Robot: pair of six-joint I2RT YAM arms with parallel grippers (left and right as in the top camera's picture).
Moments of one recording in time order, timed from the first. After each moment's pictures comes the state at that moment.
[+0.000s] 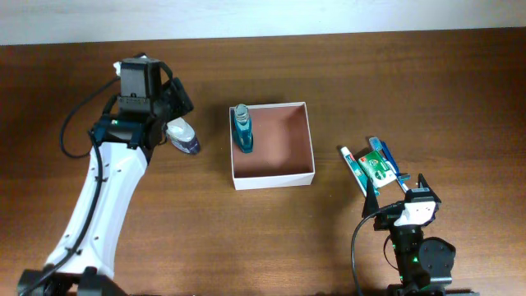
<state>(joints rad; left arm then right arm) -0.12 1.57 1.34 -0.61 -0.12 -0.48 -0.02 0.01 0.01 -0.07 -0.04 -0.05</state>
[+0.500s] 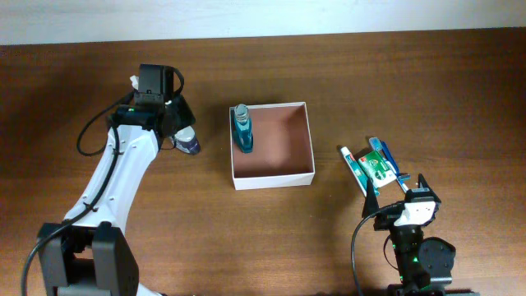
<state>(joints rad) -0.12 1.71 1.34 -0.65 -0.10 -0.52 -0.02 0.01 0.01 -0.07 -0.04 -0.05</state>
